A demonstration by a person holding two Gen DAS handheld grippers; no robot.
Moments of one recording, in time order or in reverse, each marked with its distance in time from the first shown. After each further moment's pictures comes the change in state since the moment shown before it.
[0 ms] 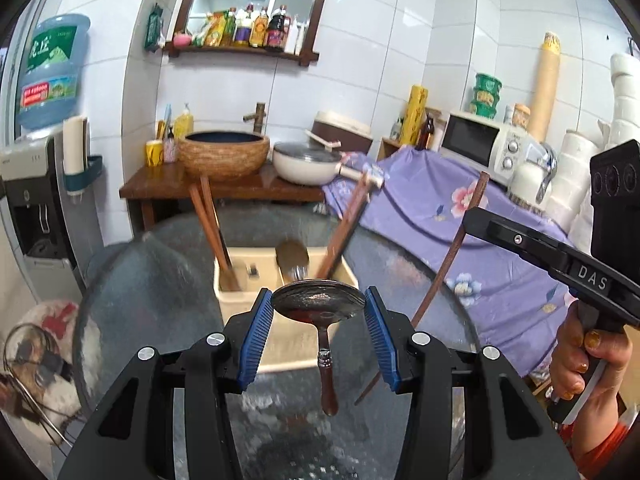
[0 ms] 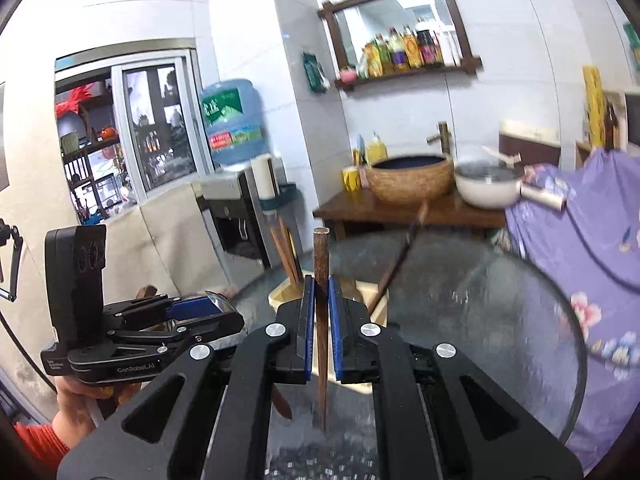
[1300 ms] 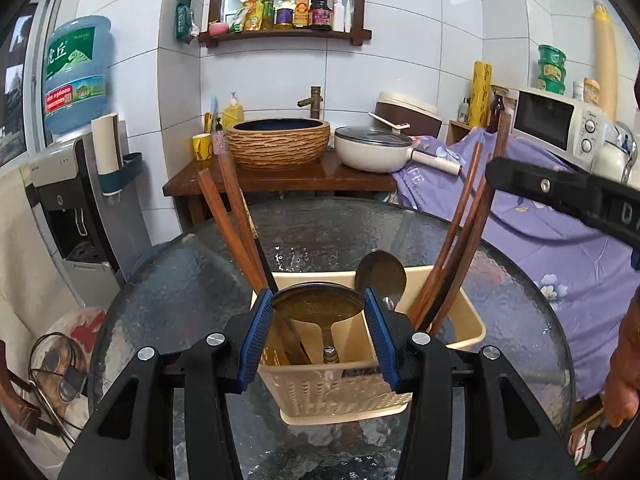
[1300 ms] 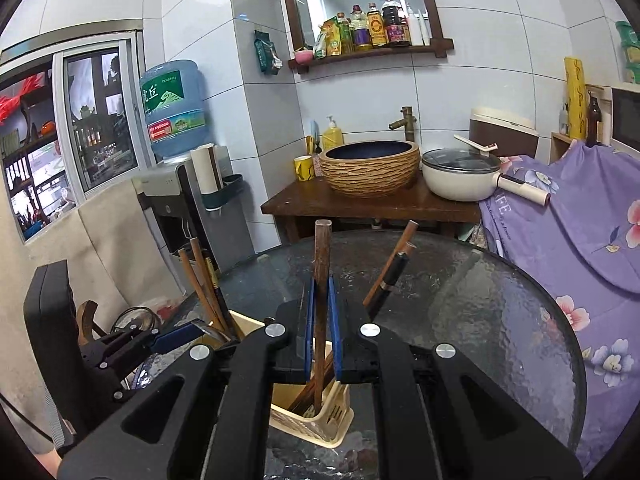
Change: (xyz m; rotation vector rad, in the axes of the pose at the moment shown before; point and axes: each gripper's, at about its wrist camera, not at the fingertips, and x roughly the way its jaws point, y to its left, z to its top) left arm 0.104 0.024 -0.001 0.027 0.045 0.258; right arm 0.117 -0.032 0.014 0.040 0.061 -0.181
